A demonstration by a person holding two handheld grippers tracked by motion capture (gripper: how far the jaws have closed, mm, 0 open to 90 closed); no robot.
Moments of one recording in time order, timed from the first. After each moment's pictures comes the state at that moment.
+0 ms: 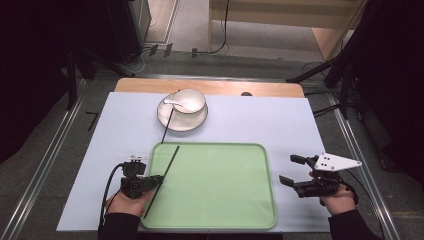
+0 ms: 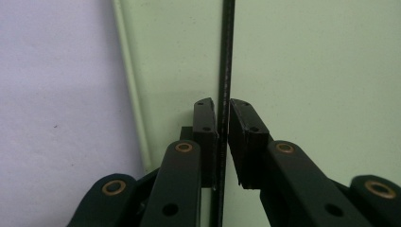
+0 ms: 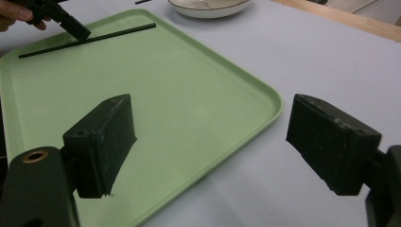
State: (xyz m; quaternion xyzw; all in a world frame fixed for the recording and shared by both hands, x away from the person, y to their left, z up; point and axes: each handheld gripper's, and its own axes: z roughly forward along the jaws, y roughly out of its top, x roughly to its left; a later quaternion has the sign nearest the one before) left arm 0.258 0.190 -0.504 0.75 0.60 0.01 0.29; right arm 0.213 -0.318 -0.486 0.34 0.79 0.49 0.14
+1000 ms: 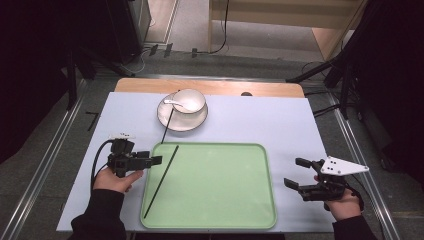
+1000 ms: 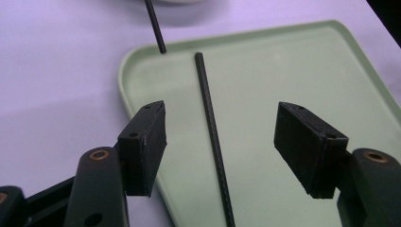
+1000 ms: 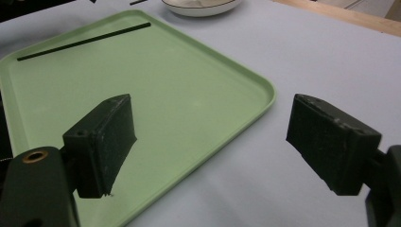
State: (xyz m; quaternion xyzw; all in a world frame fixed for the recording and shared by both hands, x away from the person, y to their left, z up) left arm 0.309 0.222 -0.468 0.78 0.50 0.00 0.38; right arm 0.201 -0.328 -0.487 0.36 0.78 0.50 0.14
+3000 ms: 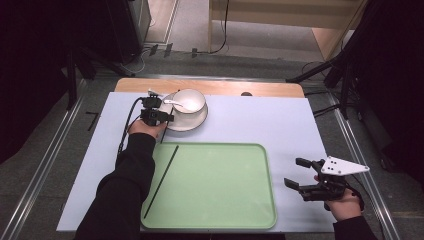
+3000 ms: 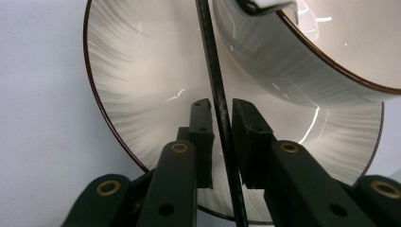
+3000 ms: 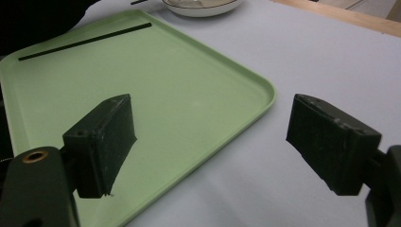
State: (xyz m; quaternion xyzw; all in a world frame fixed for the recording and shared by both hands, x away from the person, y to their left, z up) left arm 0.469 0.162 -0.494 0.77 0.56 0.05 0.31; right arm 0.202 -0.328 -0.487 0.35 0.78 0.50 0.14
